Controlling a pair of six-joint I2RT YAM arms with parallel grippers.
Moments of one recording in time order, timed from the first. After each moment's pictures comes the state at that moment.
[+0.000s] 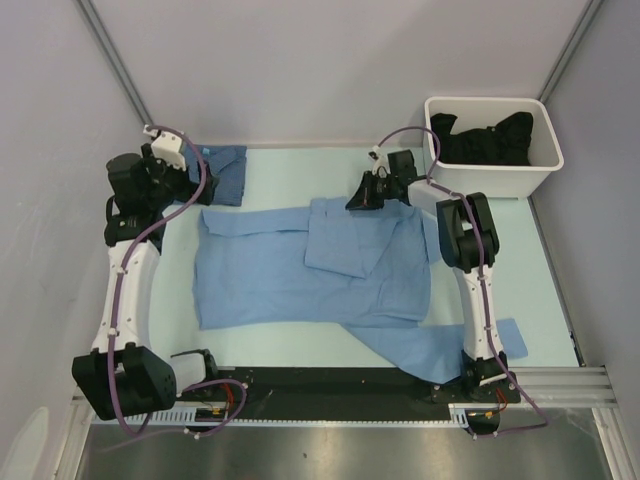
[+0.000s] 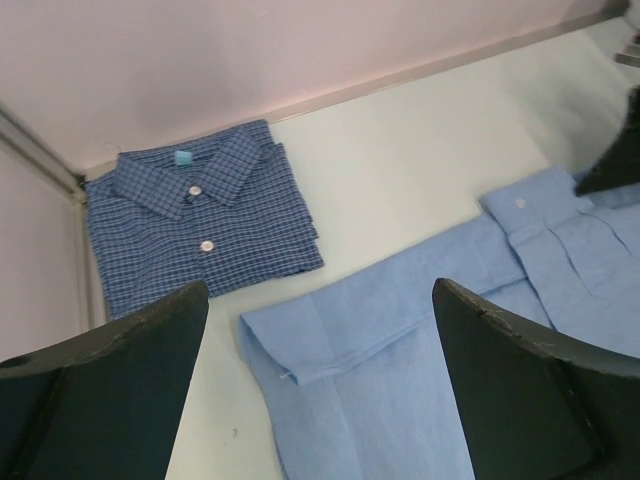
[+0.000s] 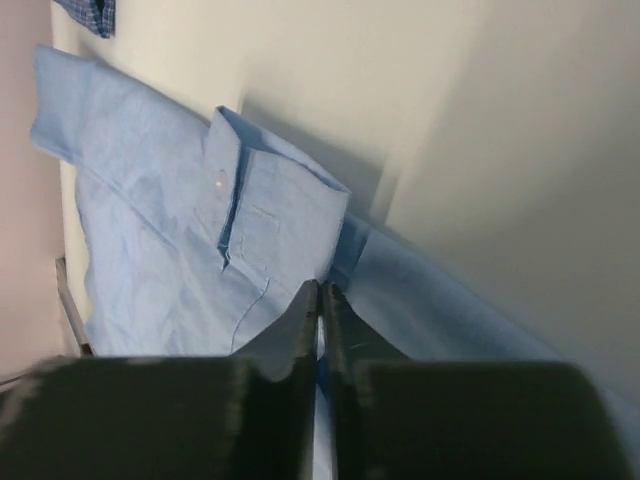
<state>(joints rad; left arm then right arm) 0.17 1.18 1.15 -0.25 0.44 0.21 0.28 2.38 1.75 -0.14 -0.72 0.44</state>
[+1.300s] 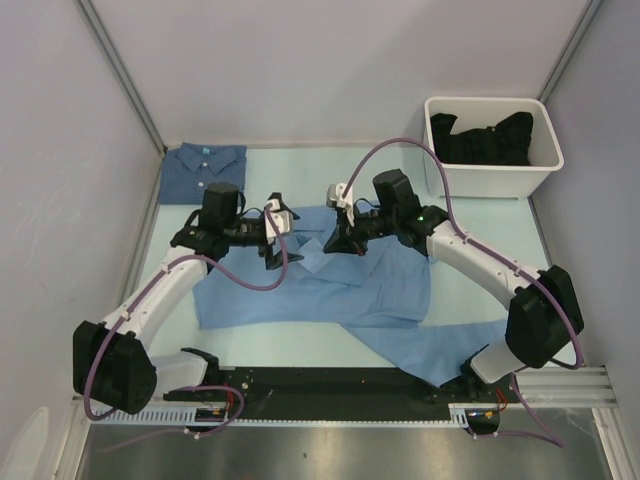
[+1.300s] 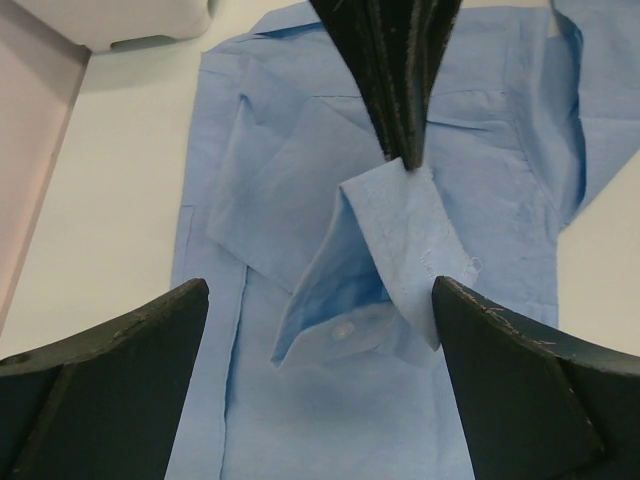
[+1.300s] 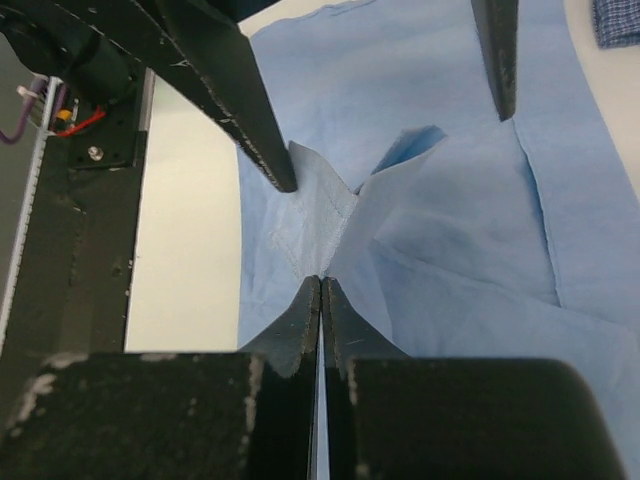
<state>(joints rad) -0.32 1.22 0.94 -0.33 0.92 0.85 0.62 1.52 1.21 -0.26 -0.87 -0.38</state>
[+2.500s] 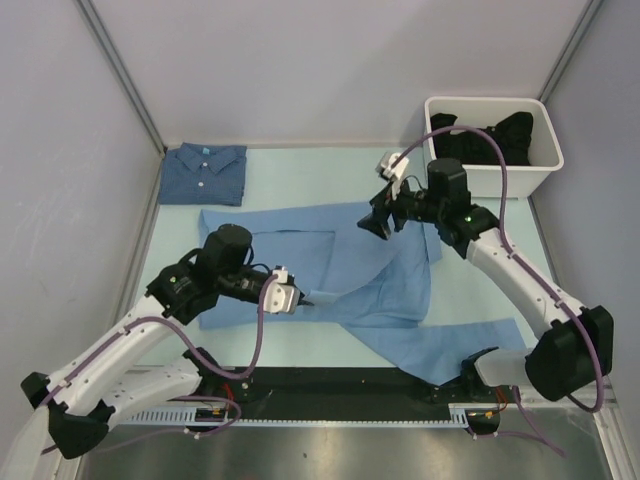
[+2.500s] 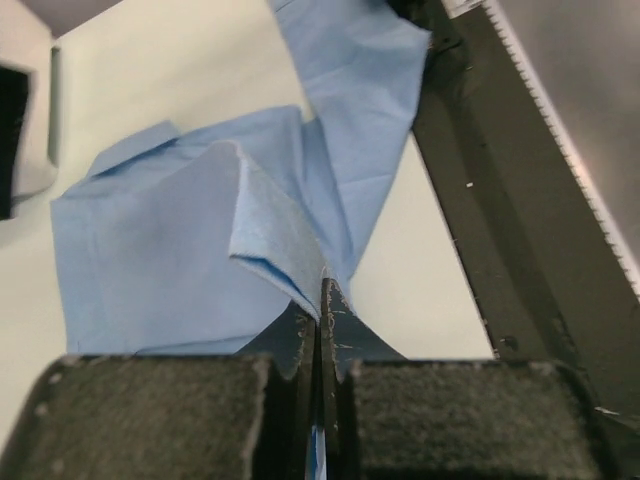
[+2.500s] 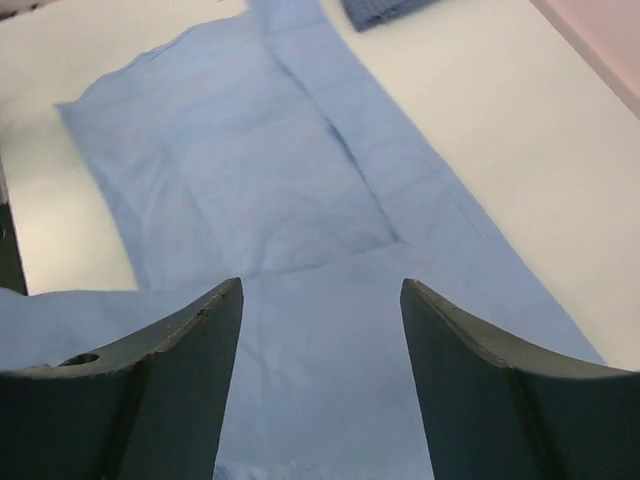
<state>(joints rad) -0.71 0.90 0.95 -0.69 0.85 0.85 0.47 1.29 1.12 -0.24 -0.66 -0.28</state>
